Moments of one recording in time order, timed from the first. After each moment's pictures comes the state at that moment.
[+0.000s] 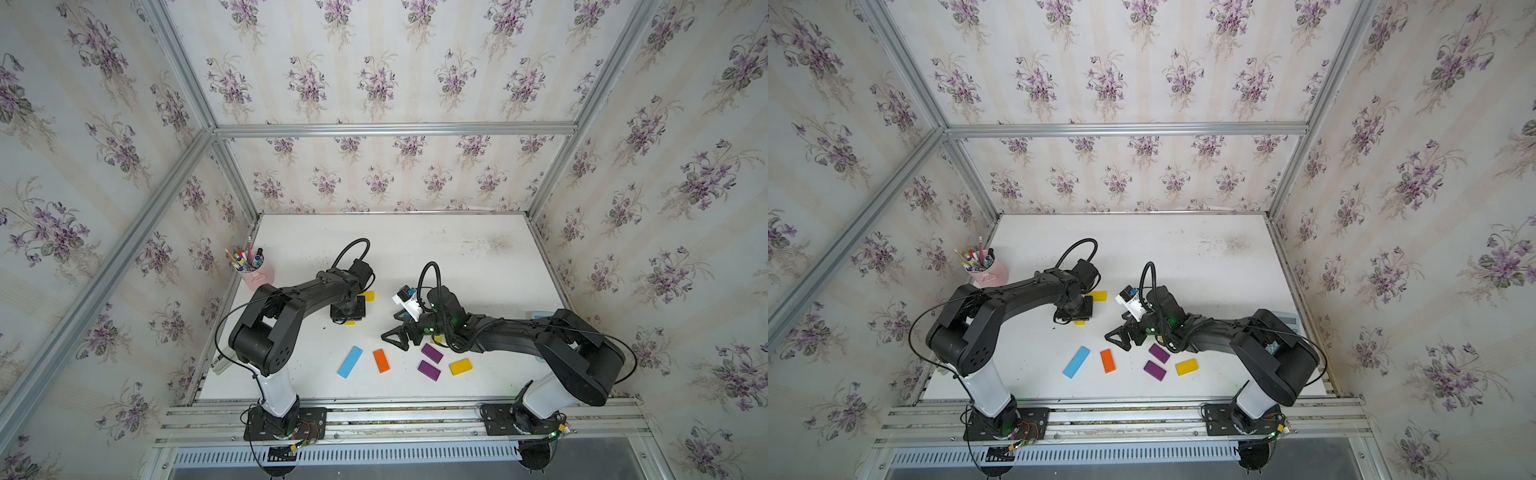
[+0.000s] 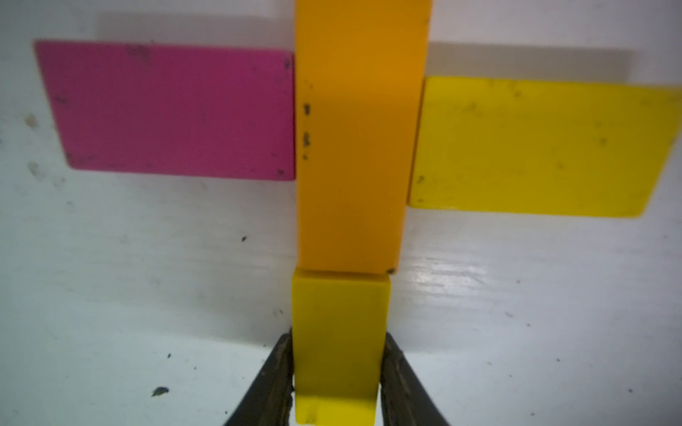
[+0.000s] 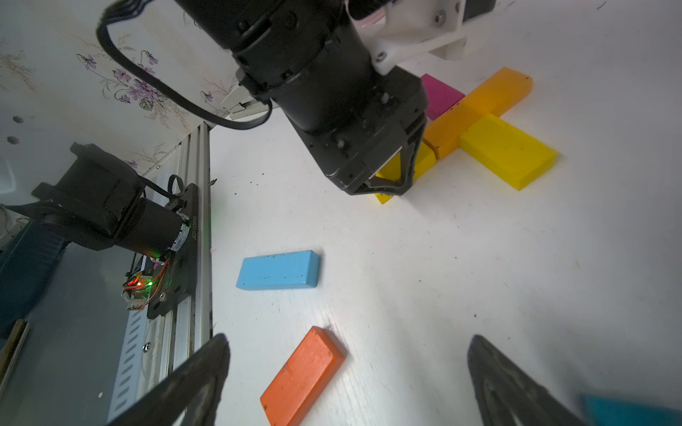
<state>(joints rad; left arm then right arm) -0.47 1.79 1.09 -0.77 -0.11 -0.56 0.80 1.57 0.61 0.40 -0.56 0.19</state>
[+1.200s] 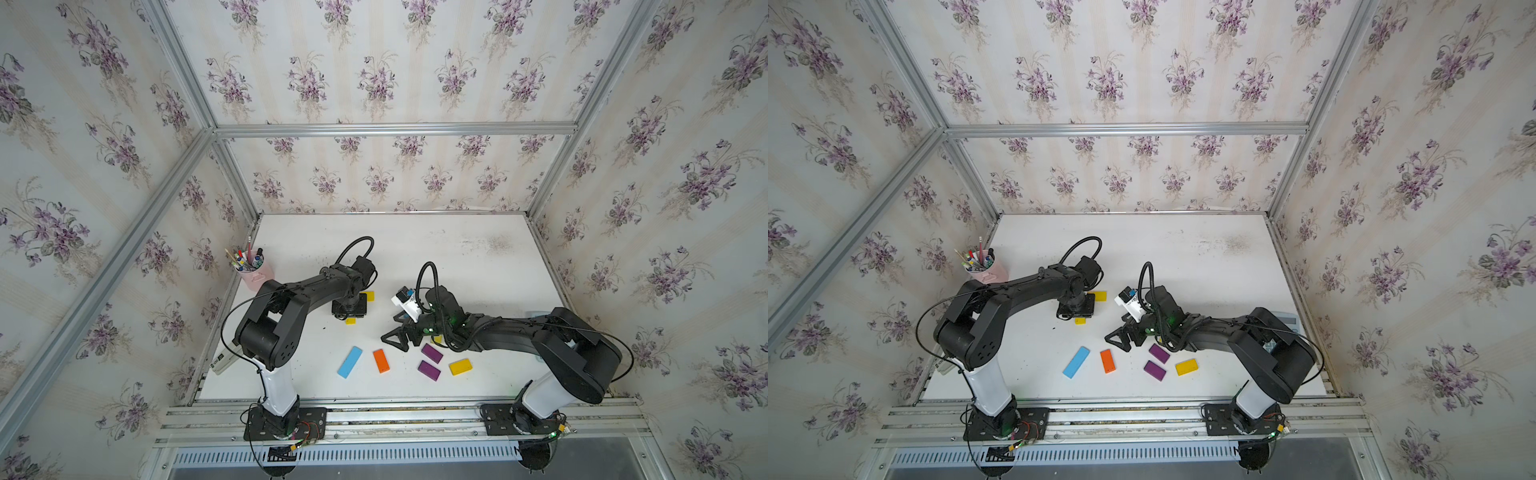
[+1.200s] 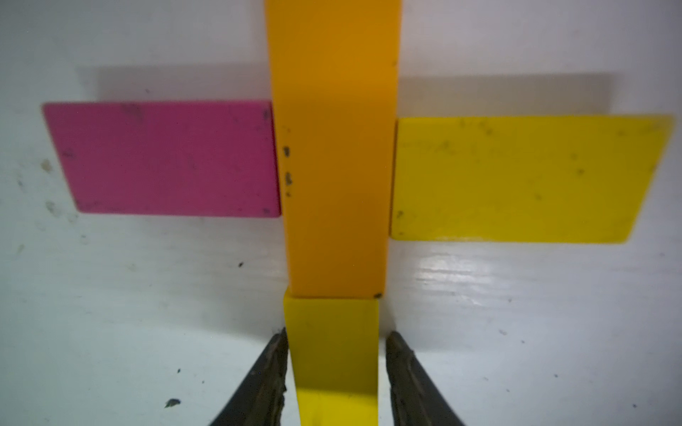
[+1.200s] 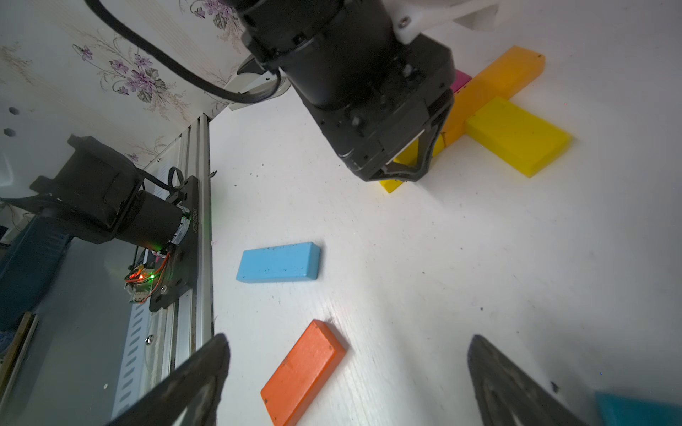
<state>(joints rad) -0.47 1.85 1.15 -0.80 -0.13 -0.51 0.80 1.59 0.62 0.38 -0.57 0.19</state>
